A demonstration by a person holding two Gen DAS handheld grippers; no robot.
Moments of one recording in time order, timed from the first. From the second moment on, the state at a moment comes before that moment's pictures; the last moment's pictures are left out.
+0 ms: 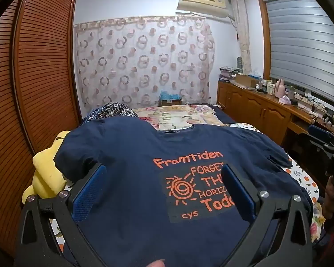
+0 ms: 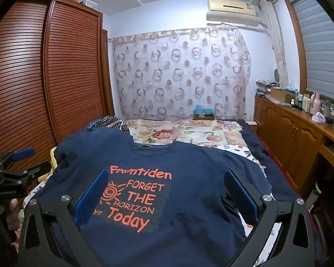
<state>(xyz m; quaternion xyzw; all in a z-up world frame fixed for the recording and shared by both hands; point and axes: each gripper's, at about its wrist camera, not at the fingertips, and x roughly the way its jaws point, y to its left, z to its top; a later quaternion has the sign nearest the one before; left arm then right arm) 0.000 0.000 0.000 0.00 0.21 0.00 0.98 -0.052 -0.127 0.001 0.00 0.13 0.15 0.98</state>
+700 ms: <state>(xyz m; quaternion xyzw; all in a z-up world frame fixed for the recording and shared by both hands) -0.001 0.009 0.005 -0.01 0.21 0.00 0.98 -0.055 -0.125 0.001 0.00 0.13 0.15 0.98</state>
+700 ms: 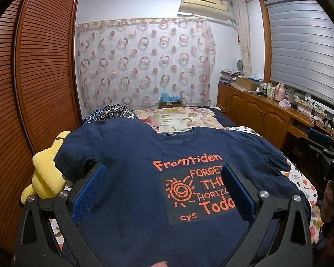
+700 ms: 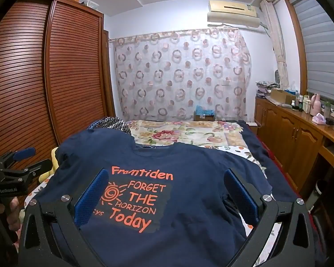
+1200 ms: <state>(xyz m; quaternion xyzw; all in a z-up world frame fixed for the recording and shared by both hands) -0.003 0.000 0.007 0.00 0.21 0.00 0.98 -0.054 -0.126 0.001 0.00 0.13 0.15 0.98</state>
